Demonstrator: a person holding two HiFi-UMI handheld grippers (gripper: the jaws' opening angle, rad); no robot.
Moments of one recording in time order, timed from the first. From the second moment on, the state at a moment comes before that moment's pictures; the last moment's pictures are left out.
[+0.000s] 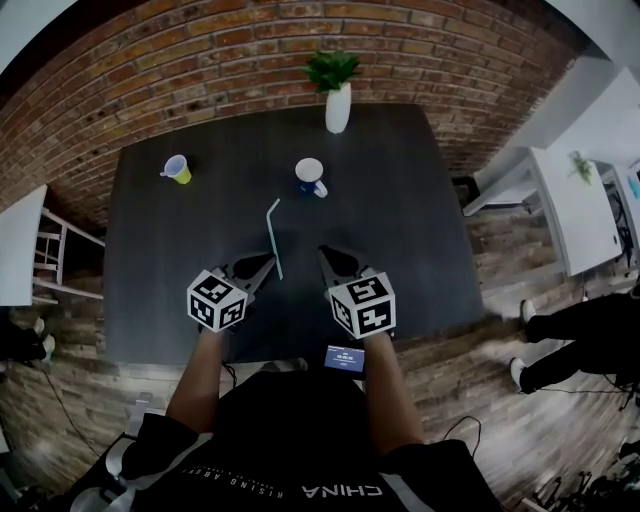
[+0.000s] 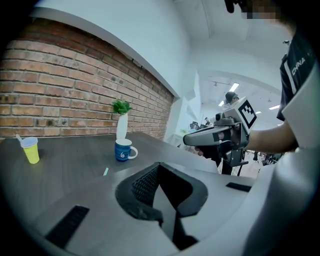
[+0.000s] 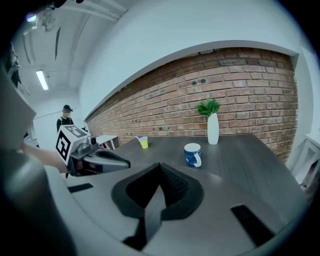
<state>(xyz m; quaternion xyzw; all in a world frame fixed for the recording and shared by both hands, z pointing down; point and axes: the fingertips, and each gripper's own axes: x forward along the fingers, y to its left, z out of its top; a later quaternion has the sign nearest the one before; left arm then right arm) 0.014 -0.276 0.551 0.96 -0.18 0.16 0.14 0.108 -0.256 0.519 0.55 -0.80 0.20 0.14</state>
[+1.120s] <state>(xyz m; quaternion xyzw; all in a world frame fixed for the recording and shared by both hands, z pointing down) 0.024 -0.328 0.540 0.93 -0.30 0.09 0.18 0.120 -0.334 0.513 0.43 -0.87 0.19 0.15</state>
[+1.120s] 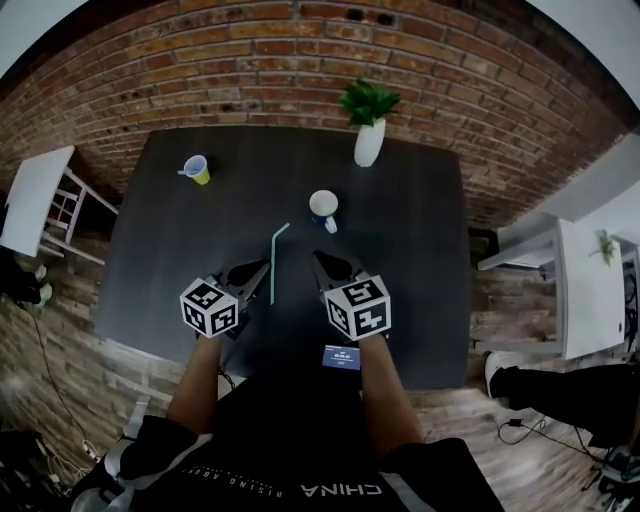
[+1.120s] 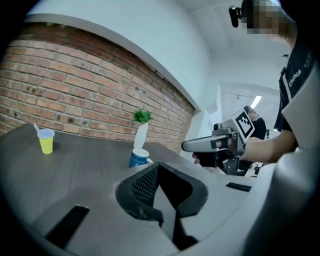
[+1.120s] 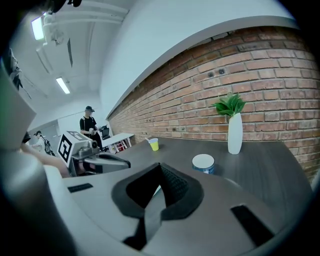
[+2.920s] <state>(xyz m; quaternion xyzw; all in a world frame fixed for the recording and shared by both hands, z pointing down) 0.002 -0.343 0.710 0.74 -0.50 0.35 0.29 0.137 -0.350 0.568 0.33 -0.89 0.21 0.22</state>
